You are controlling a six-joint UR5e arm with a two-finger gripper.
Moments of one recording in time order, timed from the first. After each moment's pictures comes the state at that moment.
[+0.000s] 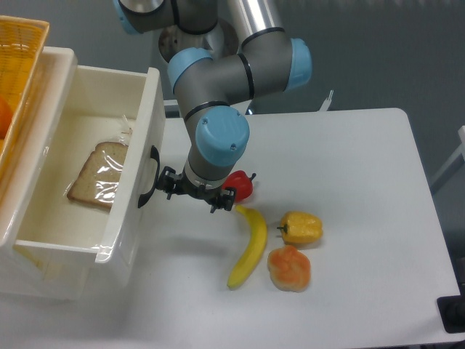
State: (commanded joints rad) arm 2.32 -1.90 -1.62 -1.34 1.37 0.55
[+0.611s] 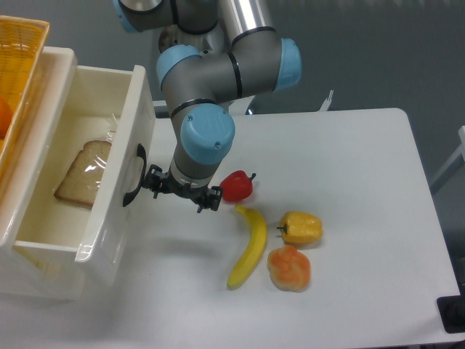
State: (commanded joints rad) arm 2.28 -1.88 -1.62 -1.34 1.34 0.55
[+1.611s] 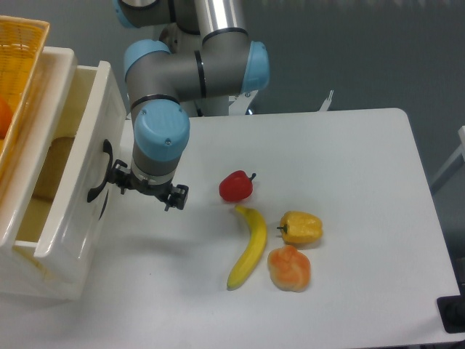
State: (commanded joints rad) arm 2.18 -1.88 -1.62 -1.34 1.34 0.49
